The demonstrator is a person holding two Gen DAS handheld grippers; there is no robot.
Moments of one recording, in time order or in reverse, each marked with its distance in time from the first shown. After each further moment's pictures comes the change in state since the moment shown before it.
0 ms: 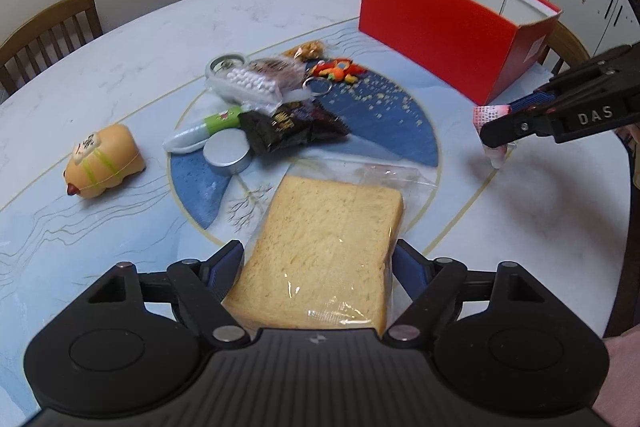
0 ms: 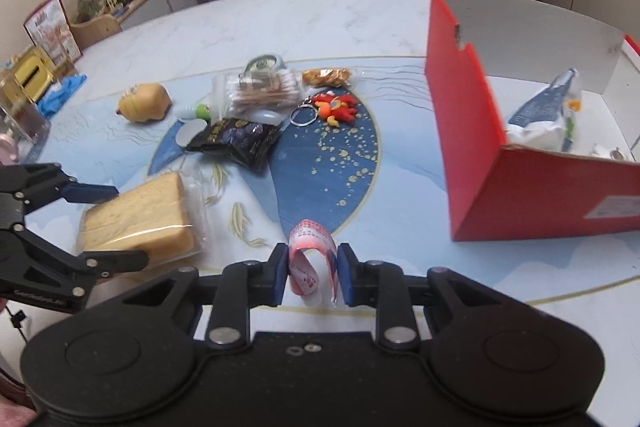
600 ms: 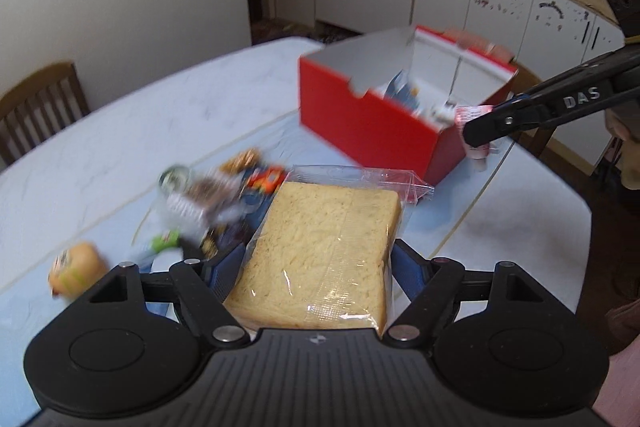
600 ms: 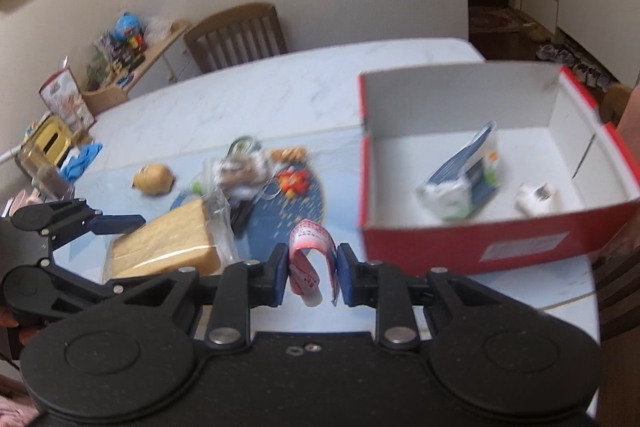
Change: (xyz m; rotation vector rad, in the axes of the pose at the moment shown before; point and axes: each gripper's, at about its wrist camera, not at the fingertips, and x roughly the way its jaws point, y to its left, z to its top) left arm -0.034 -0.073 0.073 0.056 -0.148 -0.018; right arm -0.085 -0.067 0.033 0.059 -0.128 0.028
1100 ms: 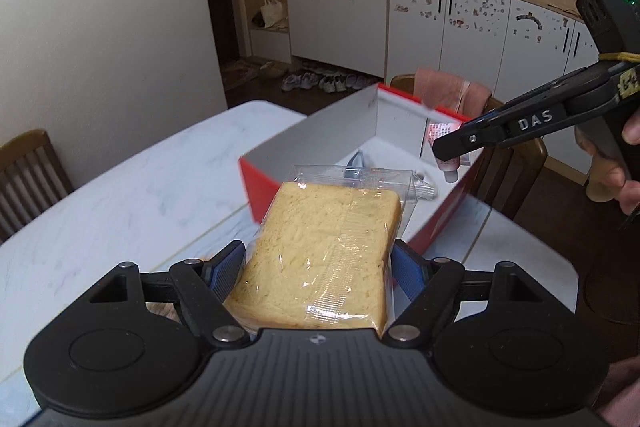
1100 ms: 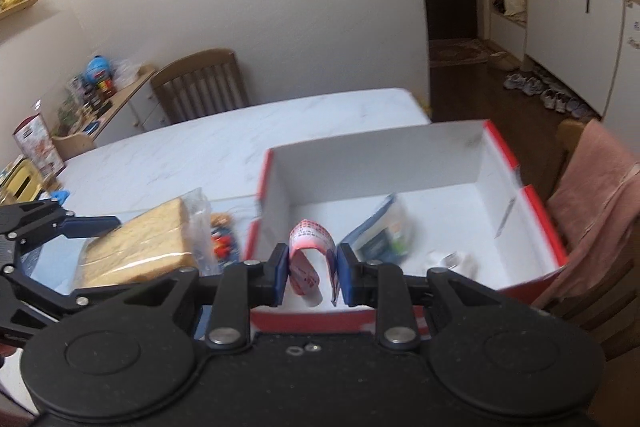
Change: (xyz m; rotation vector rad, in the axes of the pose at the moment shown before) left arm 0.028 -0.058 0.089 0.088 -0.085 -0.014; right arm -0.022 -0.085 0.036 0.031 -0.106 -0.076
